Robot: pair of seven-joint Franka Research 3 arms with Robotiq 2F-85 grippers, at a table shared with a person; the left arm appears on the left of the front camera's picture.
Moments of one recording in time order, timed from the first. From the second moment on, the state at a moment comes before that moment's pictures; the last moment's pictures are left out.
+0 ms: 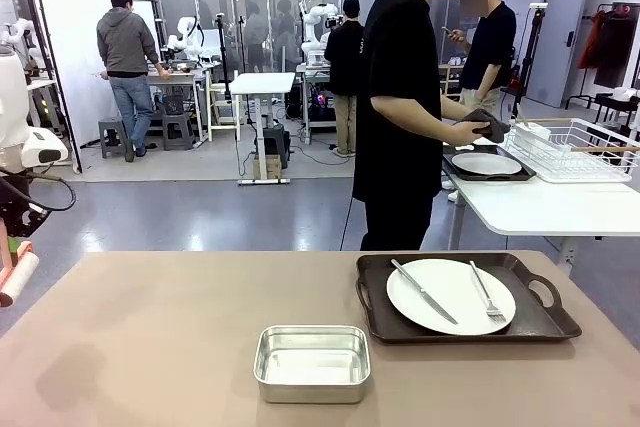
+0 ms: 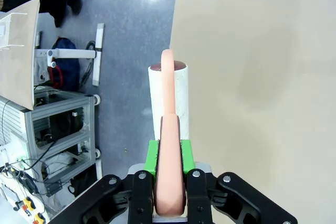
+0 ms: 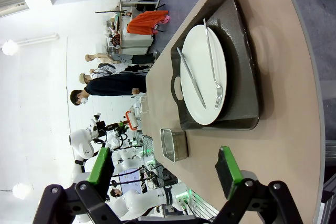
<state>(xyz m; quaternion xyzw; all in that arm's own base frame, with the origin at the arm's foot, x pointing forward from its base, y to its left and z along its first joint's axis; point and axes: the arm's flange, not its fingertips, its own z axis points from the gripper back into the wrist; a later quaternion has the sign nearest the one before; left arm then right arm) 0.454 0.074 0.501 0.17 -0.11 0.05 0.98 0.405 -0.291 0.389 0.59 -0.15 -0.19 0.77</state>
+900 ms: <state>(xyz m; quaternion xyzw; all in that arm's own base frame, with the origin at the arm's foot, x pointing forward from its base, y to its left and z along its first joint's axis) 0.454 0.074 0.501 0.17 -0.11 0.05 0.98 0.405 -0.291 0.389 0.59 -0.15 -0.19 0.77</state>
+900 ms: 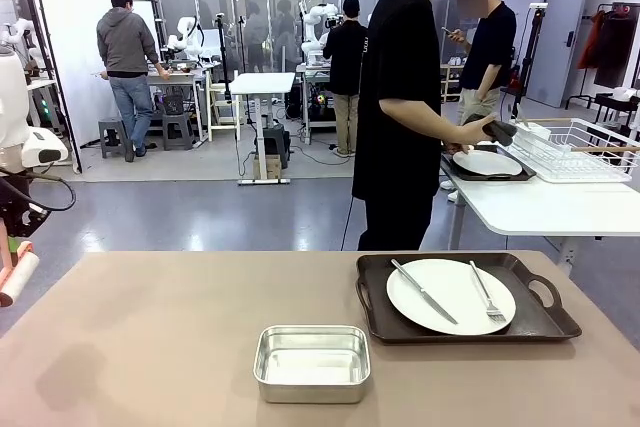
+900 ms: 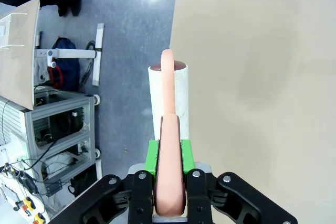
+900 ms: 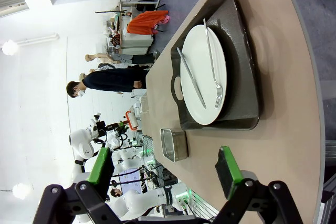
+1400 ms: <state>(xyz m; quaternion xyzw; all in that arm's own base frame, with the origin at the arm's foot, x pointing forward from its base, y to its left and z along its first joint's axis) 0.454 0.074 0.501 0.17 -0.11 0.05 0.98 0.405 -0.291 0.389 0.59 -0.15 -0.19 0.77</state>
